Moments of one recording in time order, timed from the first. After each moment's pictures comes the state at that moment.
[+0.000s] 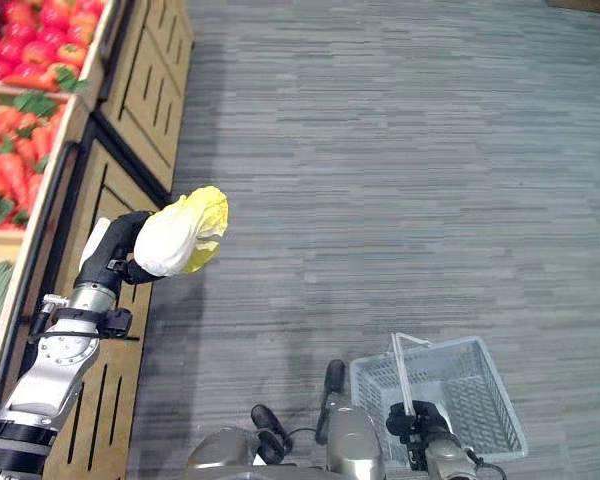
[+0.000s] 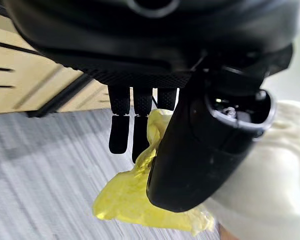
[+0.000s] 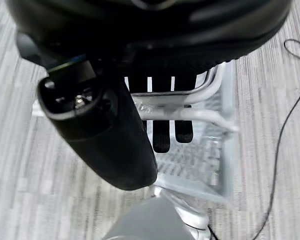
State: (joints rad) left arm 0.01 0.61 0.01 -0.05 -0.12 -0.03 0.12; right arm -0.01 -0.32 0.11 1.10 0.12 -0.01 -0.07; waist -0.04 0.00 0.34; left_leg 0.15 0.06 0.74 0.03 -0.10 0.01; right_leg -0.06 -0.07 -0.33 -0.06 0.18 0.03
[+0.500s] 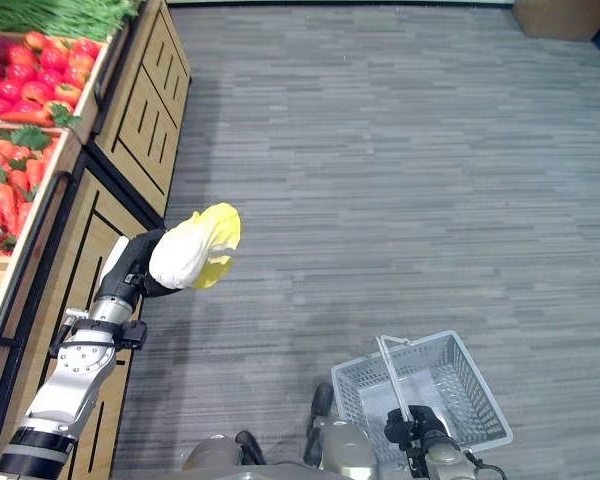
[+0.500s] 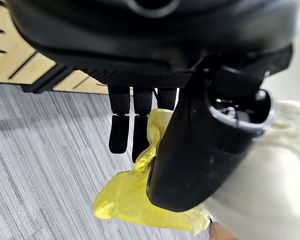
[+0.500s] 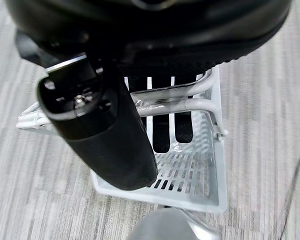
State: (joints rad) left arm 0.03 0.55 -0.05 0.02 -0.16 -0.03 0.10; right arm 0.01 -0.35 0.16 1.08 0.11 -0.01 -0.06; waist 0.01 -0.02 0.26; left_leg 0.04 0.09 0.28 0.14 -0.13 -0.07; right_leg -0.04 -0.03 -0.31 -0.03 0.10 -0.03
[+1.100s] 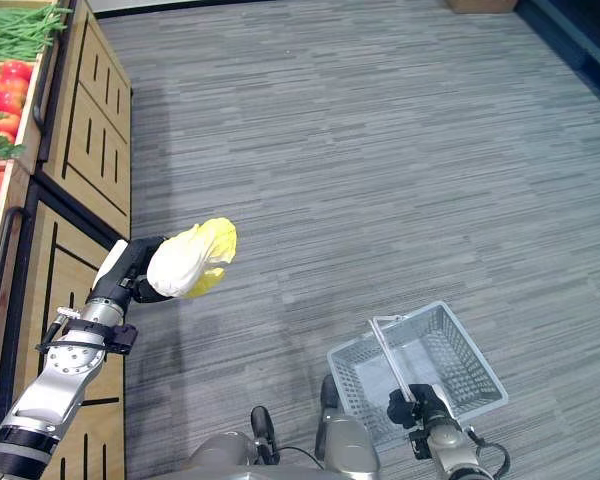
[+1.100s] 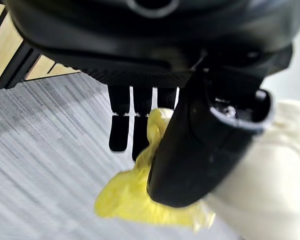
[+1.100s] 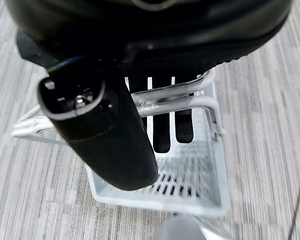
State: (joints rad) left arm -0.01 0.72 -0.14 0.08 -0.06 -0.02 0.05; right arm -0.04 -0.39 0.17 0.96 0.03 0.02 -0.06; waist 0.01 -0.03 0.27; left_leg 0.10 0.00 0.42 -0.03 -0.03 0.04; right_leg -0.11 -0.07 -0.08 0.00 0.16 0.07
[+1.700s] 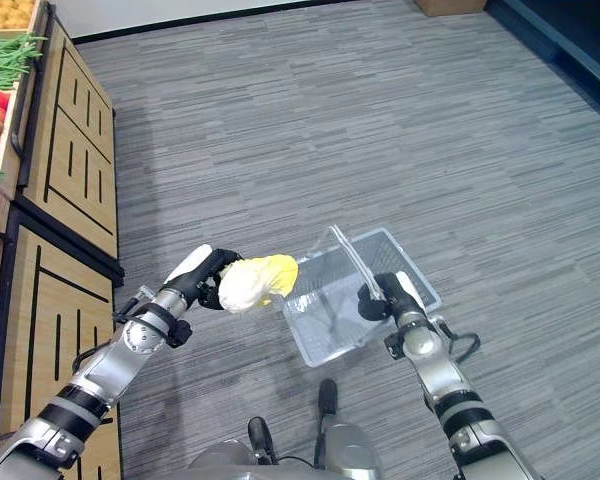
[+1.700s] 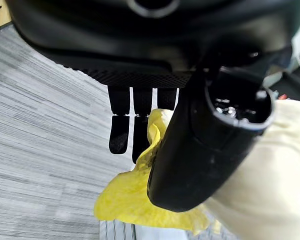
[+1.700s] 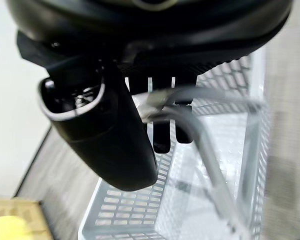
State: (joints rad) left arm -0.22 0.56 -0.41 0.22 0.21 0.02 0.01; right arm -0.26 -0.45 0.30 0.47 -0.04 0.10 -0.08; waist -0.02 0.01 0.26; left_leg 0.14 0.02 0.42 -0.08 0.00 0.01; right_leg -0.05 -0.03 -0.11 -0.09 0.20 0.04
